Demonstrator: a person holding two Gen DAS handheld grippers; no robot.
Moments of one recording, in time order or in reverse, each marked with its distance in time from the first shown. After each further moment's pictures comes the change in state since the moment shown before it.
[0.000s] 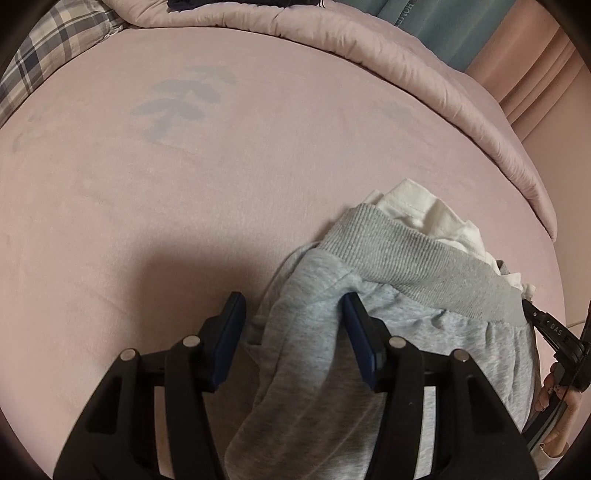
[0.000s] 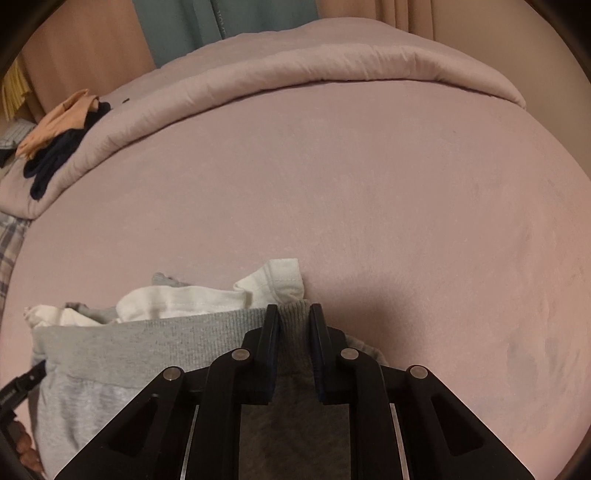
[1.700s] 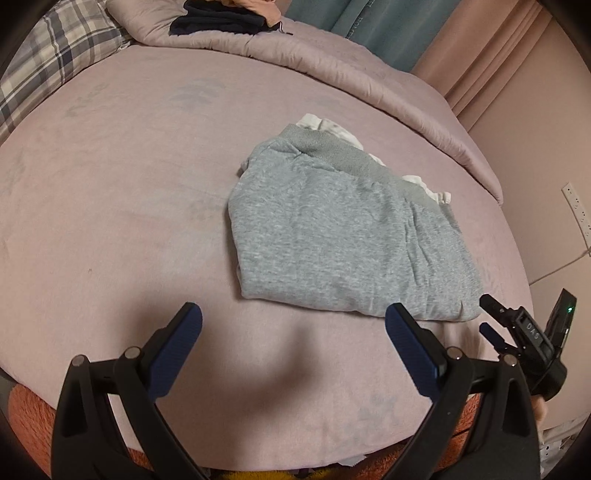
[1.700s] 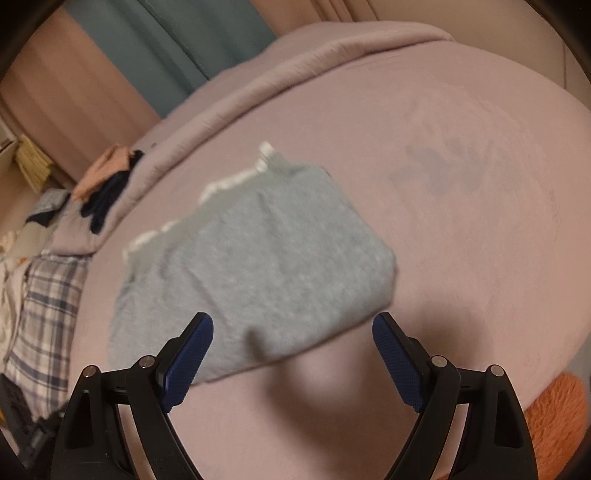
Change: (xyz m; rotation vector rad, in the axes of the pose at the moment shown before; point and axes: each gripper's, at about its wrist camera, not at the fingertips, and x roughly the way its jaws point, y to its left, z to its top) left arm -0.138 -0.008 -0.143 0.064 -0.043 -0.128; right arm -0.123 -0.043 -0.153 0.275 -0.068 0.219
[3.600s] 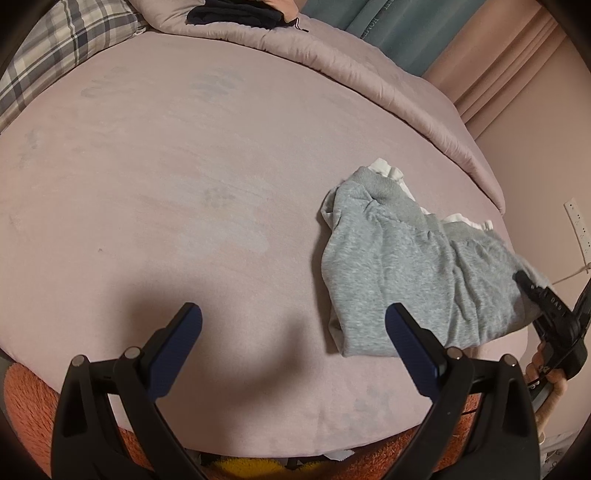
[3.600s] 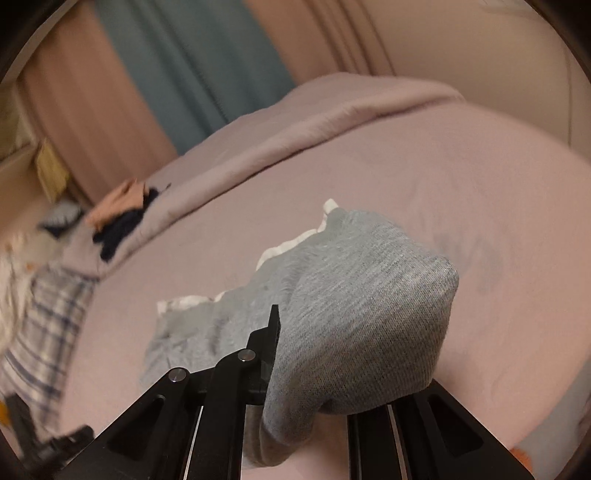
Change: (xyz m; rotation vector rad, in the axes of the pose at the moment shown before) left arm -0.013 0.017 0.002 -0.054 0.009 -0.004; right arm -0.045 0.026 0.046 -0.134 -0.196 -0.005
